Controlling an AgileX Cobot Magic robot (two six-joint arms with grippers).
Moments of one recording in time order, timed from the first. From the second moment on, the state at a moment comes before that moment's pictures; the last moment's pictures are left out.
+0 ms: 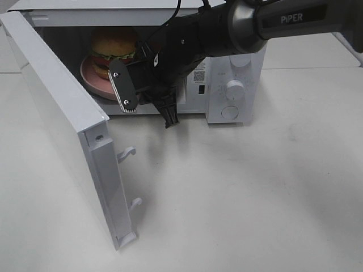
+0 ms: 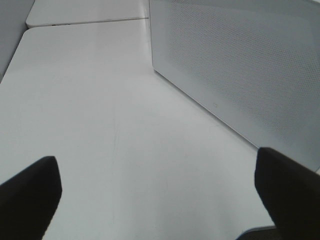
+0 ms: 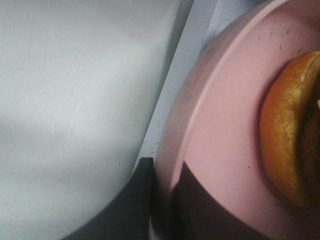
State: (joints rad) left arm 0.07 0.00 -0.52 -0.17 1.09 0.18; right arm 0.64 2.20 -1.64 0.01 0.33 -1.43
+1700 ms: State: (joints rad) left arm 0.07 0.00 -0.52 -0.17 1.09 0.18; right arm 0.65 1.73 -0.99 0.27 0.17 -1.85
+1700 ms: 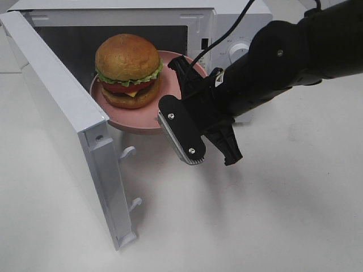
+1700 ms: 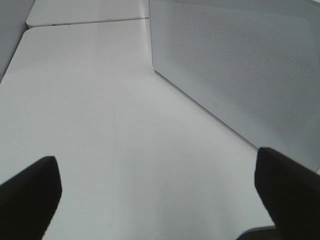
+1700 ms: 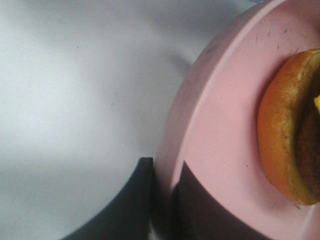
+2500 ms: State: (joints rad) left arm 0.07 0.00 -0.52 -0.17 1.09 0.18; right arm 0.65 1.40 -0.67 0.23 0.15 -1.75
